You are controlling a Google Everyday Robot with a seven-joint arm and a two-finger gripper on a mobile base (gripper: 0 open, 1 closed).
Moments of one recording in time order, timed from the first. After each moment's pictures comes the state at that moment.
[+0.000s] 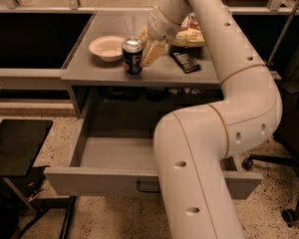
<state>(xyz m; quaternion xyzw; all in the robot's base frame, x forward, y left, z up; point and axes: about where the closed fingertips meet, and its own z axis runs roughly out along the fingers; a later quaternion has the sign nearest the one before) 0.743 -0.001 0.879 -0.81 0.53 0.11 0.25</state>
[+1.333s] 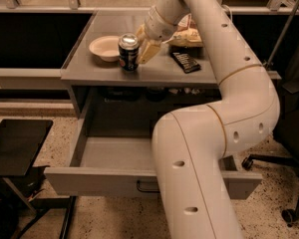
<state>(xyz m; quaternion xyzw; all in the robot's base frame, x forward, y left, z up) 0.761 0.010 0.879 -0.80 0.53 0.10 0.28</state>
